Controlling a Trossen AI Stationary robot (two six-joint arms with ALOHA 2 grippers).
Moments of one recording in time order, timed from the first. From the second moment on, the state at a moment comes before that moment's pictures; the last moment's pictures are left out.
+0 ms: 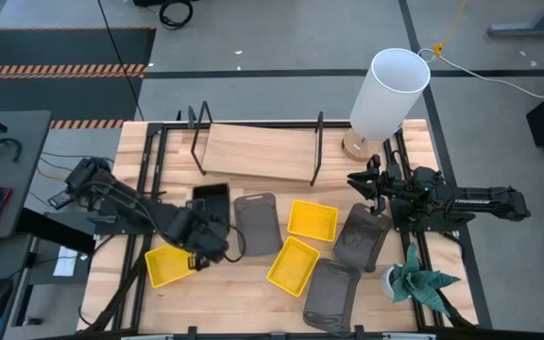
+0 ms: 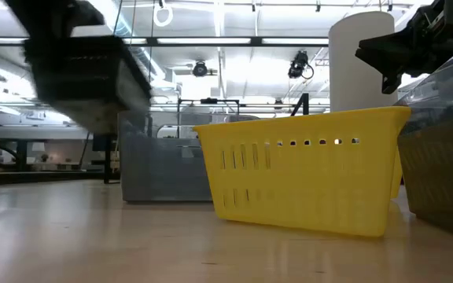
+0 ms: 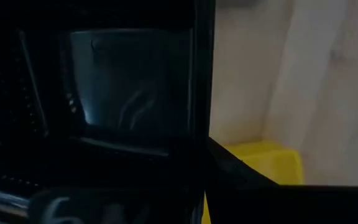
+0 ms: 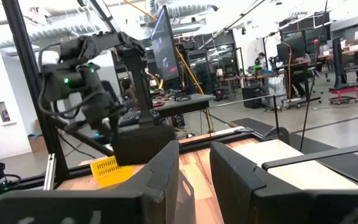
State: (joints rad) left arm -0.47 1.55 1.34 -1.34 -0.25 -0.53; right arm -0.14 0.17 0.01 0.37 0.01 0.18
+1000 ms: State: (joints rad) left arm 0.29 1.54 1.27 -1.06 -0.38 0.42; right arm -0.14 0.17 0.01 0.37 0.01 0.18
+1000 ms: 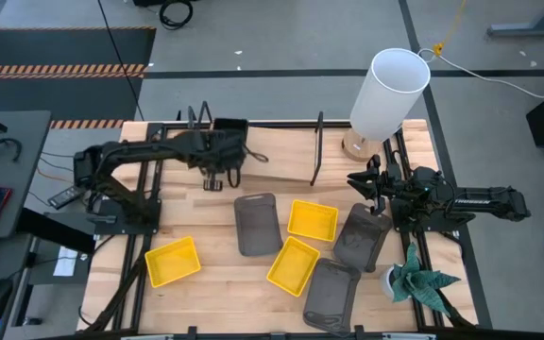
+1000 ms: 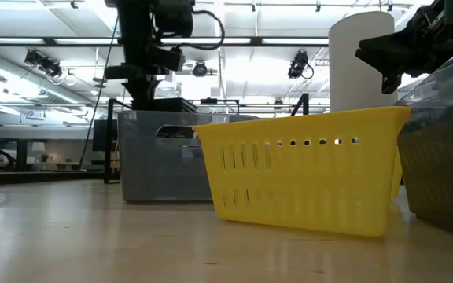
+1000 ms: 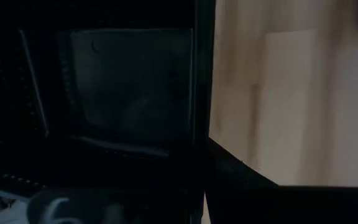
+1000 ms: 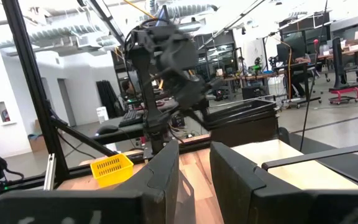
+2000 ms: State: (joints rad) left arm 0.45 1.55 1.11 -0.99 -0.29 0.51; right arm -0.14 0.17 0.01 0.37 0.01 0.18
